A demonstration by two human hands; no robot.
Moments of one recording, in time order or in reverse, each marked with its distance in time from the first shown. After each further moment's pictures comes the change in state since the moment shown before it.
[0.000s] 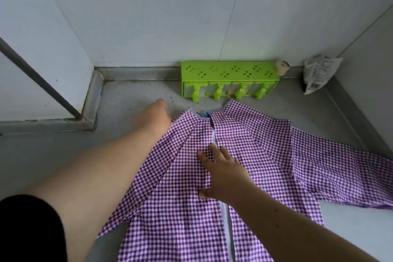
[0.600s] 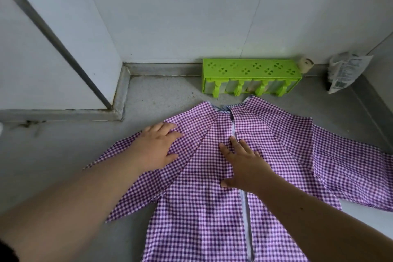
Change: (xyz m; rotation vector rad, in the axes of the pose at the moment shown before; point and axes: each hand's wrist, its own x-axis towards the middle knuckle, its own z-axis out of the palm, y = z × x) left_hand -0.088 -0.076 -0.007 0.273 -0.291 0.430; right_hand 0.001 0.008 -0.007 -0.073 -0.017 -0.007
